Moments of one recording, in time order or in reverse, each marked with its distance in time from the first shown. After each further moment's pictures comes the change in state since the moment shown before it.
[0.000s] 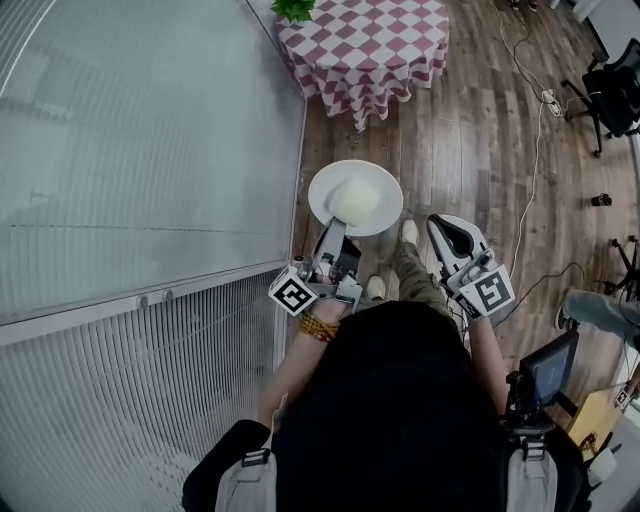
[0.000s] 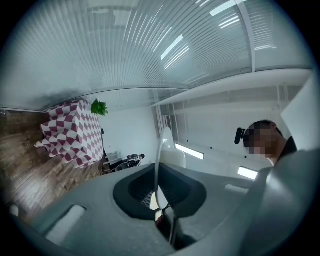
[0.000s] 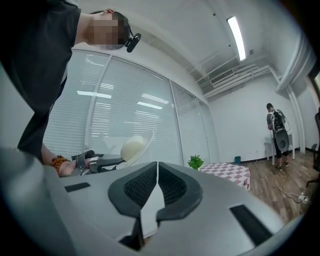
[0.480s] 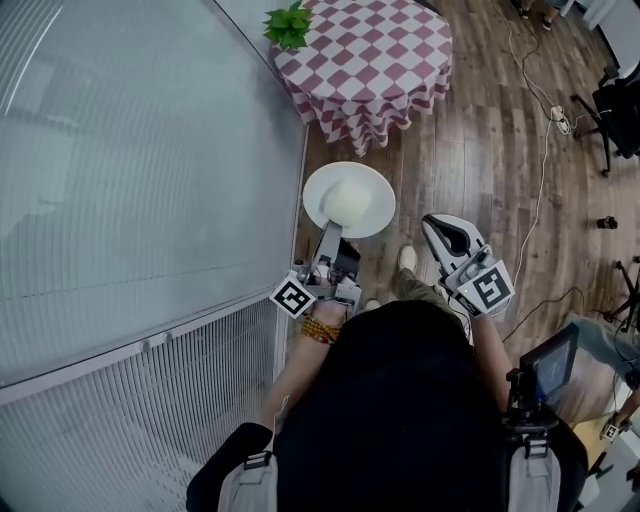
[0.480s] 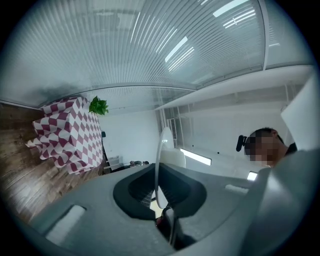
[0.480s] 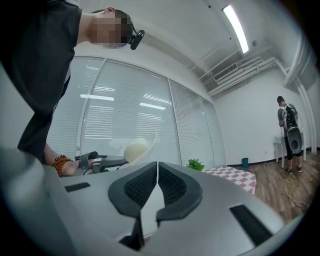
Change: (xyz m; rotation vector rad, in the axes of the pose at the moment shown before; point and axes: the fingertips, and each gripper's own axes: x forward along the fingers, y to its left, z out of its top) left arm 0.134 0.047 0.018 -0.032 -0.063 0.025; right arm 0.066 -0.129 0.024 0.005 -0.008 0.089
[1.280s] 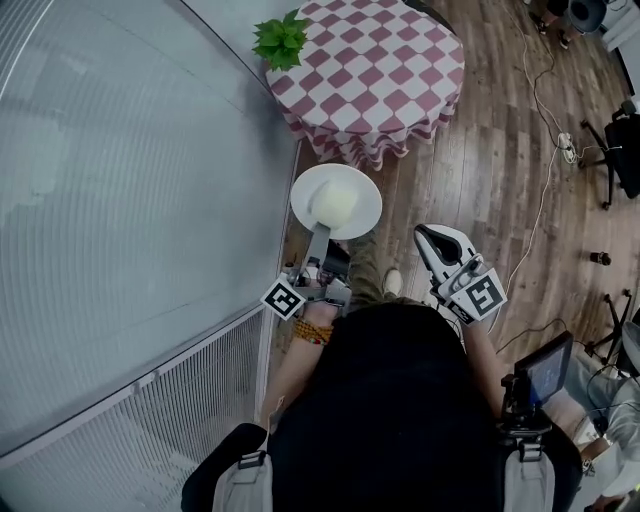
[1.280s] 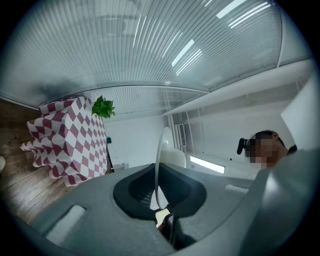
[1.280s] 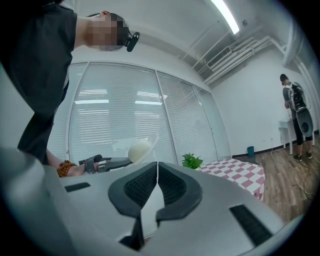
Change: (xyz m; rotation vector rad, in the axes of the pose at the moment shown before) left arm 0.136 0.102 0.043 -0.011 -0.086 0.069; right arm 0.090 -0.150 -0.019 0.096 0.048 0.066
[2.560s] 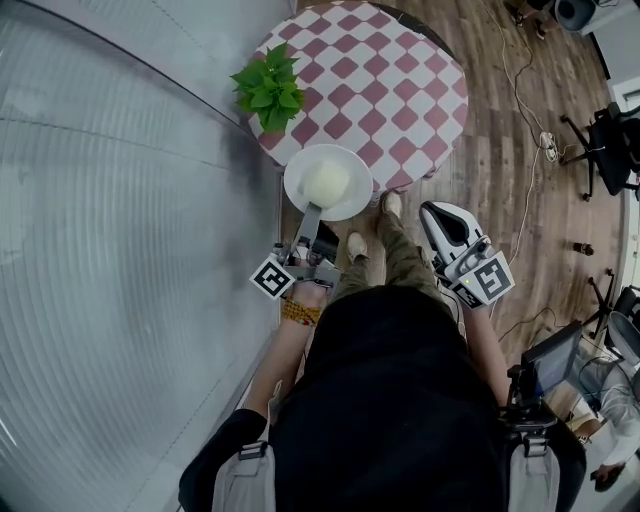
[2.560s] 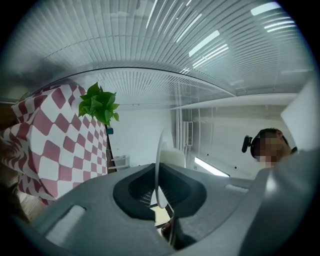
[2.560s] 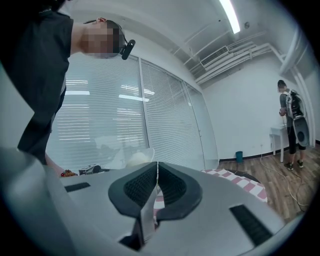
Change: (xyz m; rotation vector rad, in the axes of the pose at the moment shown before) left arm 0.208 0.159 0.172 -0.123 0.125 0.009; right arm 0.229 -0.170 0.057 -0.026 0.021 -0.155
